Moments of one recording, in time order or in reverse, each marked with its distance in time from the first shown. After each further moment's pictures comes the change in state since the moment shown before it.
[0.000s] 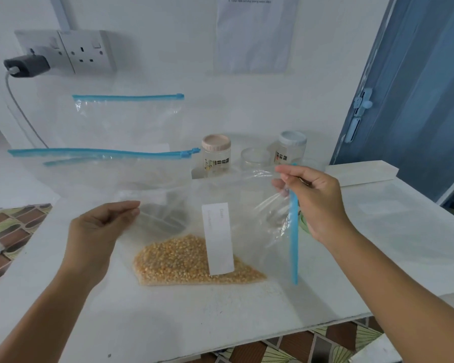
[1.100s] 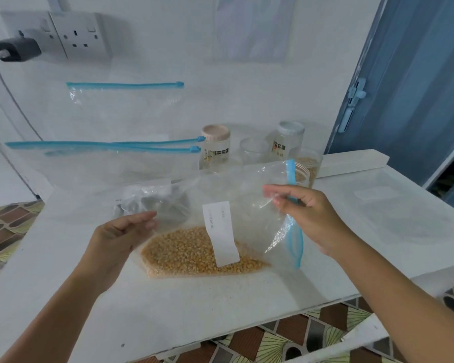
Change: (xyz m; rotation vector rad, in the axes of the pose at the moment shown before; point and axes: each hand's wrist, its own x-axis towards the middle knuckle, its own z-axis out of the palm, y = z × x) left_hand -0.003 -0.043 -0.026 -0.122 -0.257 -0.227; right_hand -0.041 0.021 0.001 -0.273 -0.282 0.061
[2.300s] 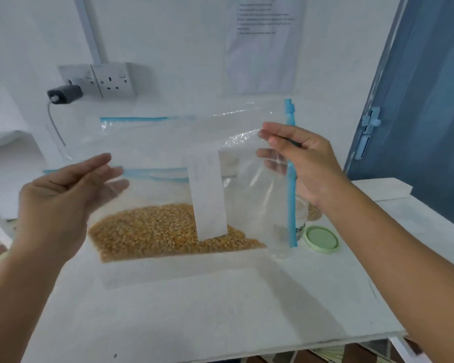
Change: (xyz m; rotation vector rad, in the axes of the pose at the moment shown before) left_hand -0.029 0.151 0.049 -0.049 0.316 0.389; right_hand 0.071 -0.100 -0.026 0.453 -0.007 -0.171
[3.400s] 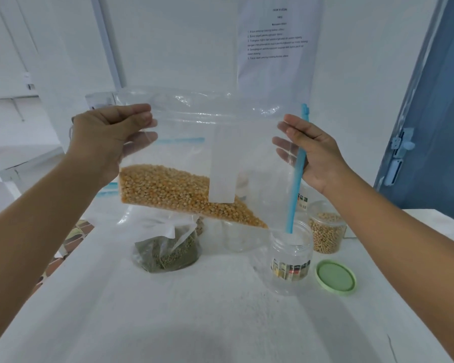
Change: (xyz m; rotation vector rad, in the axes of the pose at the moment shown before) left_hand 0.088 0.055 0.107 0.135 -0.005 0.057; right_hand 0.116 0.005 -0.051 0.312 -0.086 0.063
